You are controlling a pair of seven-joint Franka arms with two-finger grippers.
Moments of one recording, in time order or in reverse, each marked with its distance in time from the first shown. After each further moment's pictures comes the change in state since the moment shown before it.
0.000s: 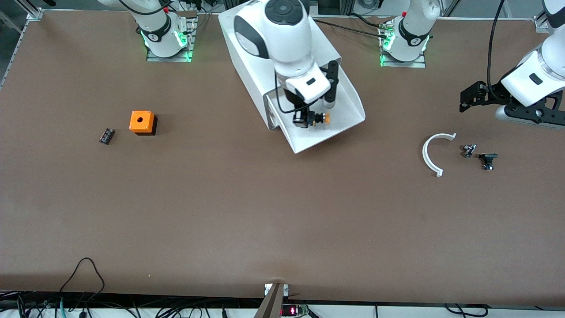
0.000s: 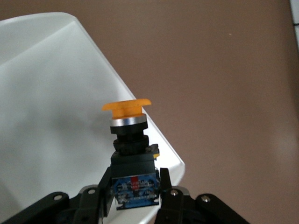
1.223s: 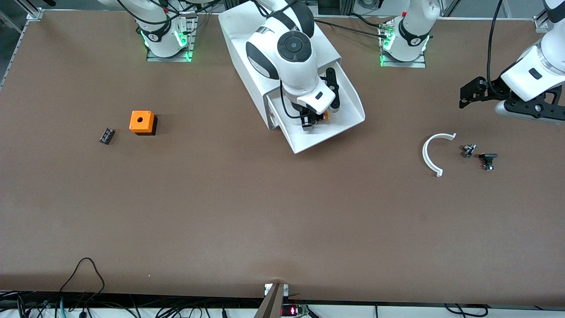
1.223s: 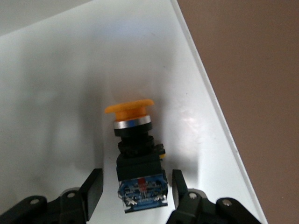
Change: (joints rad) left arm 0.000 -0.035 0.000 -0.043 0.000 0.006 0.000; right arm -0.064 0.096 0.159 -0.035 0.027 -0.007 -0.231
